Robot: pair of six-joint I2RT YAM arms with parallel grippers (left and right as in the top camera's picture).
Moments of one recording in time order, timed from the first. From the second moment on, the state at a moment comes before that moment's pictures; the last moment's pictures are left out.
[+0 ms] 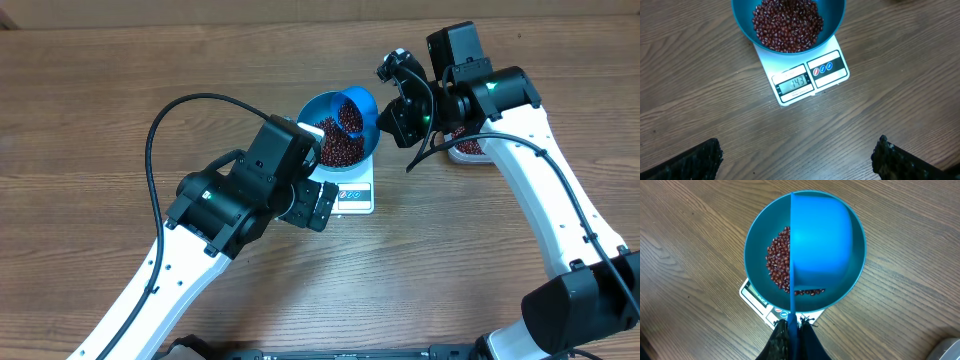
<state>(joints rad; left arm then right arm) -0.61 1.32 1.38 -1.10 -0.04 -0.21 0.28 1.72 1.65 -1.01 -0.40 -0.24</state>
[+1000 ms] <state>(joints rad) -0.61 1.32 1.38 -1.10 -0.04 -0.21 0.29 1.72 1.65 -1.06 -0.41 -0.30</state>
